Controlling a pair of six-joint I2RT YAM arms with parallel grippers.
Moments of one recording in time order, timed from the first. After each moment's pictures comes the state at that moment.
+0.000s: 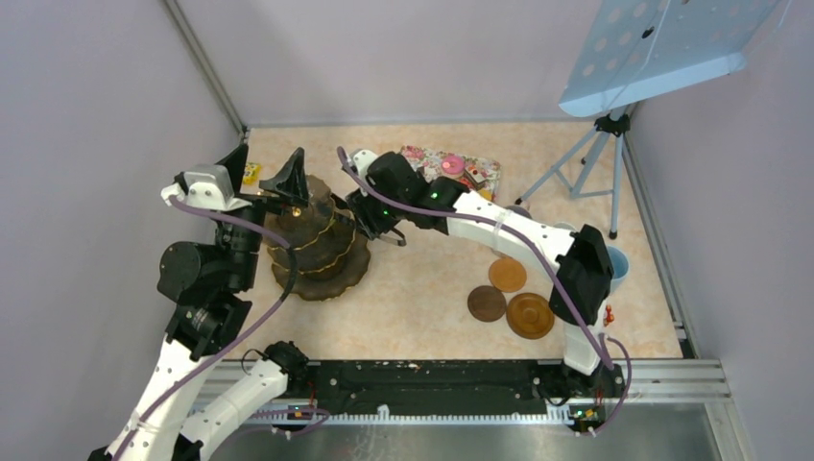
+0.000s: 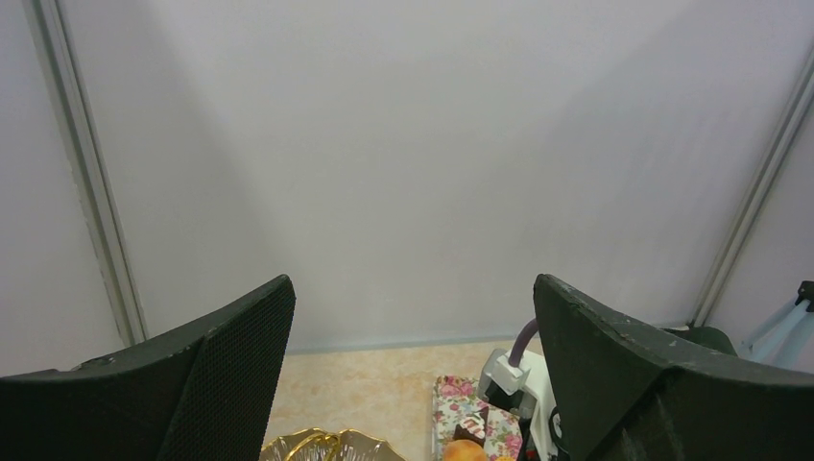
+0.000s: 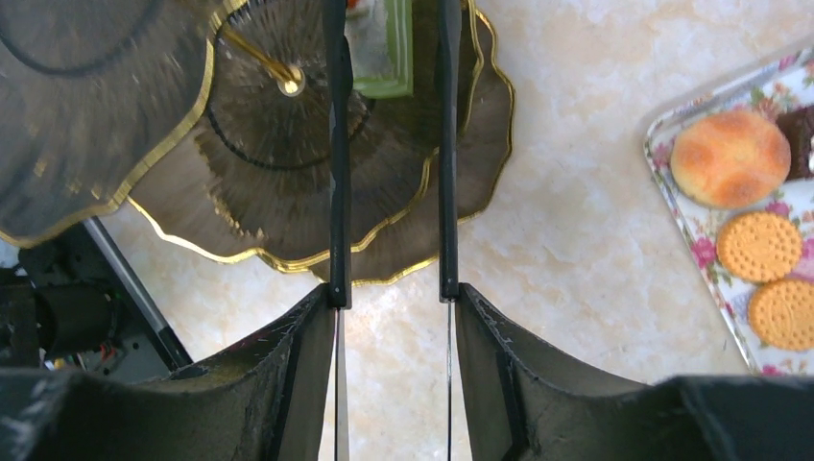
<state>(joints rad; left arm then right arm) -0.54 0.63 1.06 0.05 -0.33 0.06 0.99 1.91 1.81 -0.55 -0.05 0.16</state>
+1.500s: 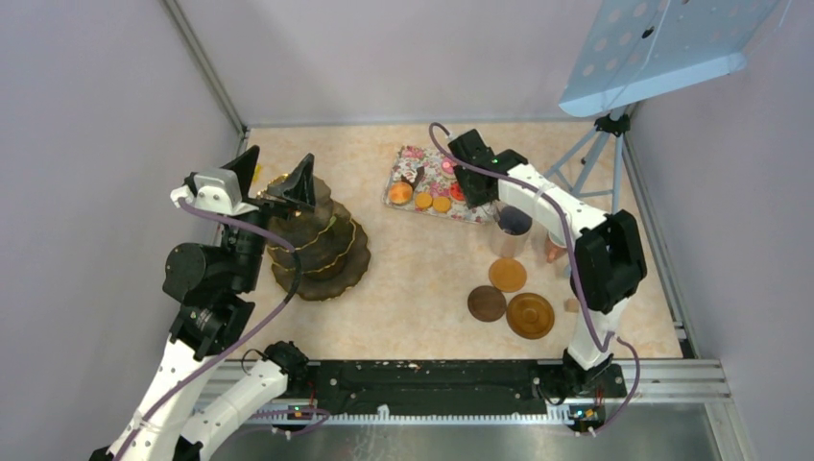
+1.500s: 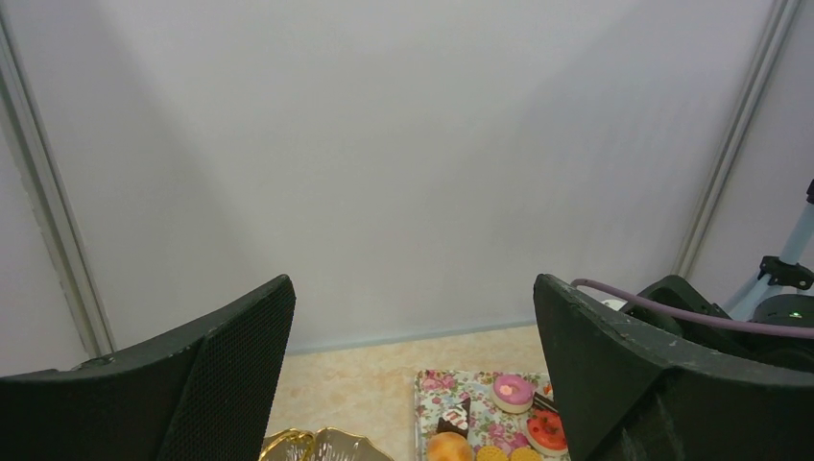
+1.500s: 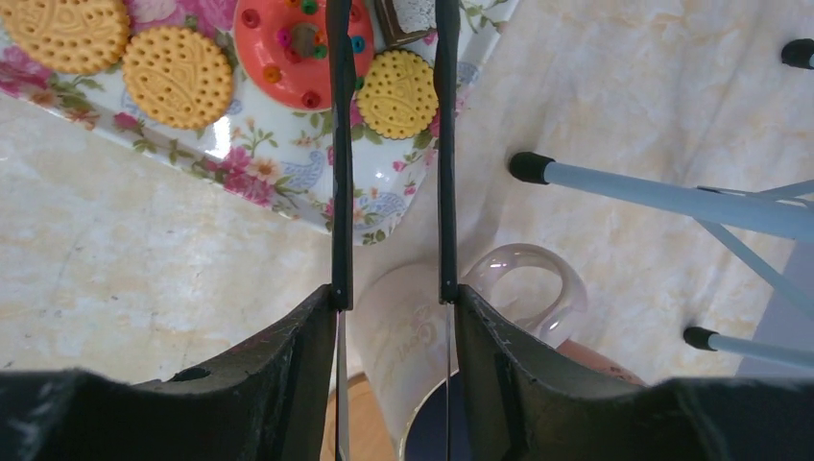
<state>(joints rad) -0.54 0.62 1.02 0.07 -0.26 0.04 0.59 1.82 1.57 -0.77 0.42 0.11</state>
